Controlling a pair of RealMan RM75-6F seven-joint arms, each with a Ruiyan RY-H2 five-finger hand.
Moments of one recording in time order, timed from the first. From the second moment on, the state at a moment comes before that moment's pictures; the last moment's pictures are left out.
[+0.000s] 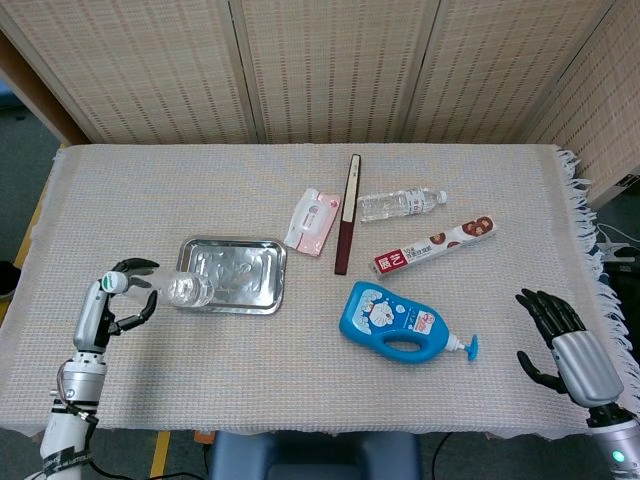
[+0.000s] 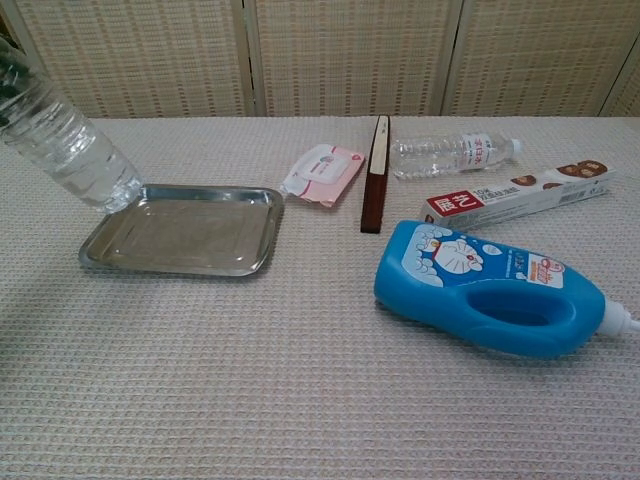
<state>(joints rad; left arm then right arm) -0.29 -1.27 -0.27 -1.88 1.27 1.31 -0.56 0.11 -1.08 -0.03 -1.56 -1.68 1.50 0.23</state>
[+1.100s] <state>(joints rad) -0.32 -1.32 -0.24 -1.86 1.23 1.34 0.05 0.11 -1.08 -0.03 -1.56 -1.68 1.50 0.23</state>
